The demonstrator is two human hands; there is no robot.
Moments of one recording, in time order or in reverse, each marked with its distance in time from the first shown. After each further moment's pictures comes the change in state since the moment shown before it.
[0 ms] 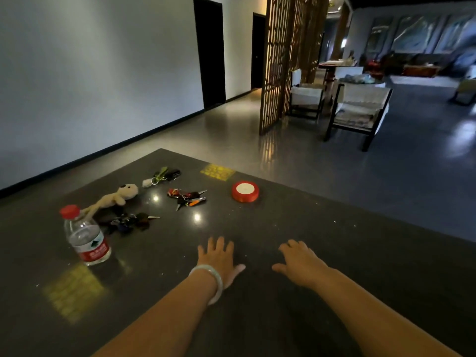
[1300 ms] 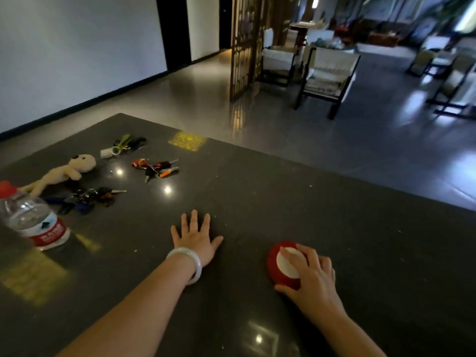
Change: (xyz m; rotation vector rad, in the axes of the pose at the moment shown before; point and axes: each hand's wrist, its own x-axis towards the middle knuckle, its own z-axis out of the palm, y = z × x) left_hand 0.011 -0.008 0.033 -0.208 -0.063 -0.019; right_hand -0.111 0.018 0.069 0.330 0.169 0.256
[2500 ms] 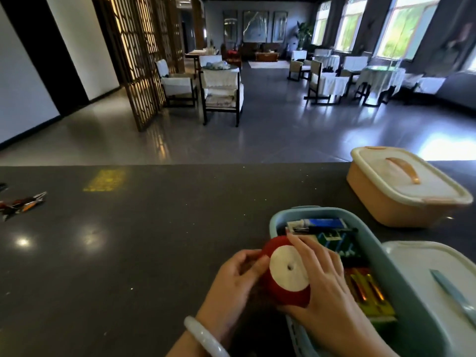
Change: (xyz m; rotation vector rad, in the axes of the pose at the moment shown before) left_hand -0.334 0.317 0.053 -1.285 -0.535 0.417; right_hand -0.313 0.165 -0.158 0.123 0.341 0.081
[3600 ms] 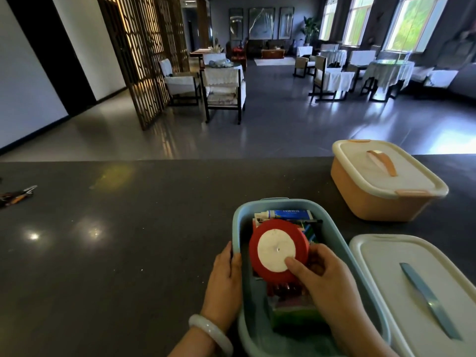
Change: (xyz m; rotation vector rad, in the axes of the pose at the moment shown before) left_hand 0.034 -0.053 0.074 0.414 0.342 0.118; right_hand -0.015 0.074 -0.033 0.631 0.124 0.444
